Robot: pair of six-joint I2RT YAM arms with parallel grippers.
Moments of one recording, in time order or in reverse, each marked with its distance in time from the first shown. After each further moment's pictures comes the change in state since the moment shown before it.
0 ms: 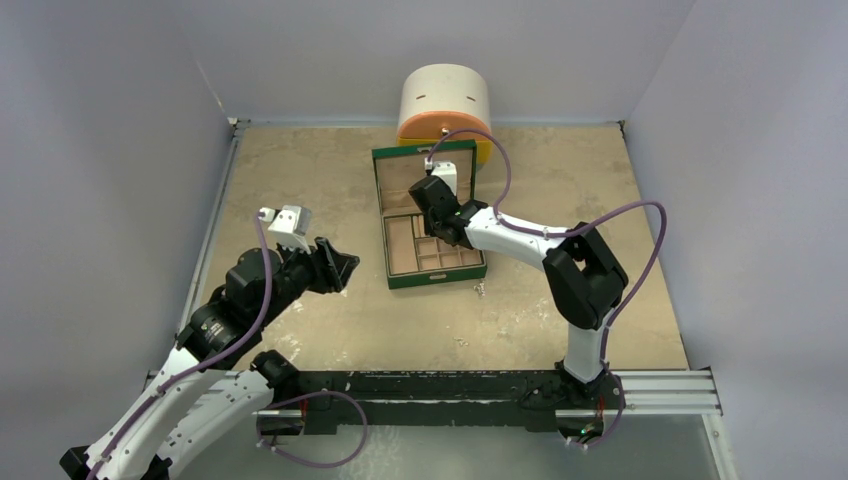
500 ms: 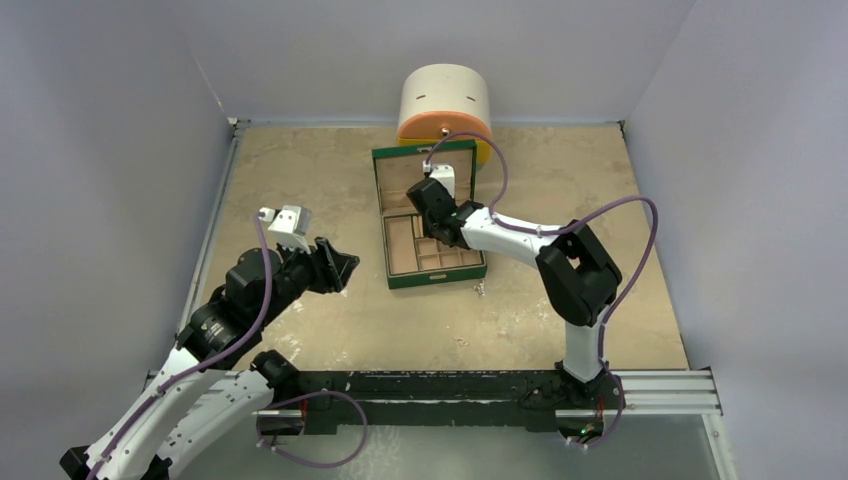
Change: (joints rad) left arm 0.000 0.000 0.000 0.000 -0.001 0.000; right arm 0.005 0.034 0.005 0.004 -0.002 0.012
